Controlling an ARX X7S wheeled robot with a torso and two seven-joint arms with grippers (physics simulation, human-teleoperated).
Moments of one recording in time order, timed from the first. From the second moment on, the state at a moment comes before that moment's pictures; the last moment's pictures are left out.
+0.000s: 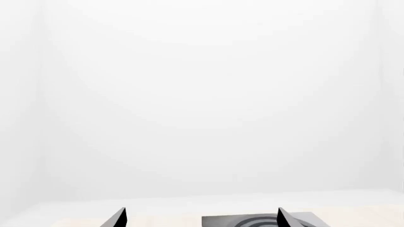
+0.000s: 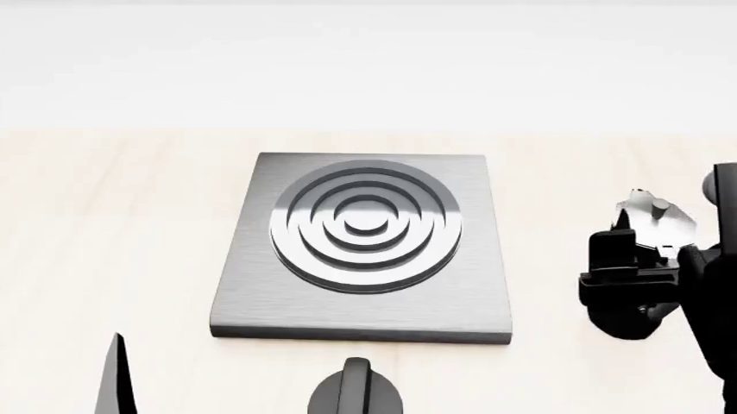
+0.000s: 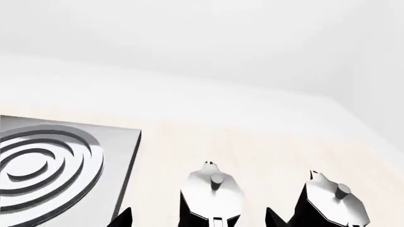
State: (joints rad) left arm 0.14 -0.30 0.26 0.70 -0.11 -0.12 -0.35; right arm 0.68 0.63 -0.02 -0.22 0.55 1.04 0.10
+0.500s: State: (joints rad) left arm 0.13 -0.31 0.28 0.69 -0.12 -0.12 -0.36; right arm 0.75 0.62 -0.11 0.04 0.49 0.96 0.03
